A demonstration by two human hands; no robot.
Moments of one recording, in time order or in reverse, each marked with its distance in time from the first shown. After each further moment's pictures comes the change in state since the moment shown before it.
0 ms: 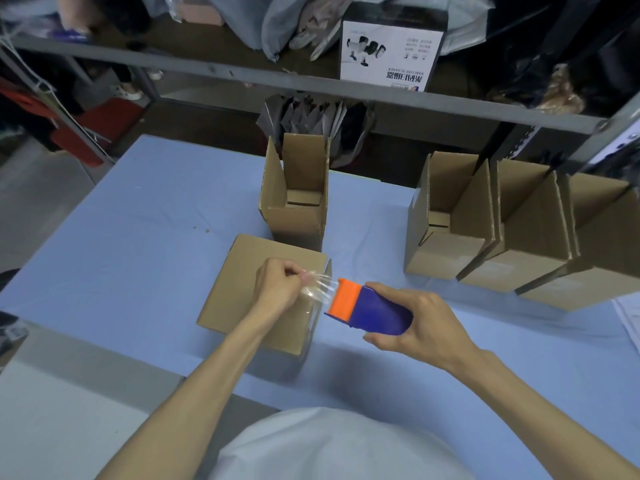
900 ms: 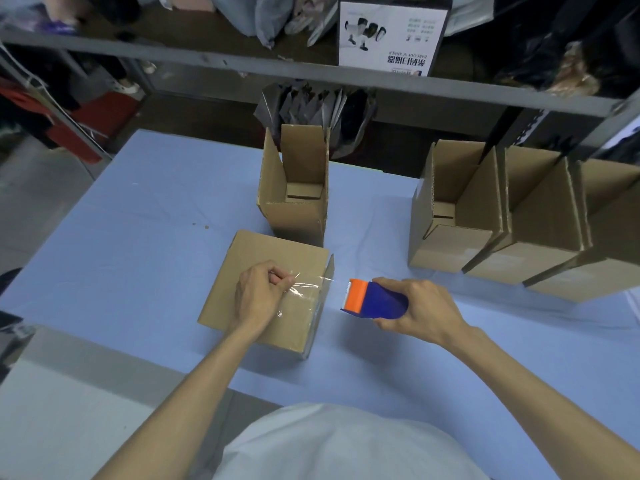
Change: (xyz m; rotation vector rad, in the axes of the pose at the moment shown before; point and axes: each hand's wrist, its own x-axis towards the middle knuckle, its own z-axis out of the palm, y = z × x) left_hand 0.015 -0.047 -0.004 0.207 0.114 0.140; right_hand 0.030 0.033 0.019 -0.216 -0.089 0.069
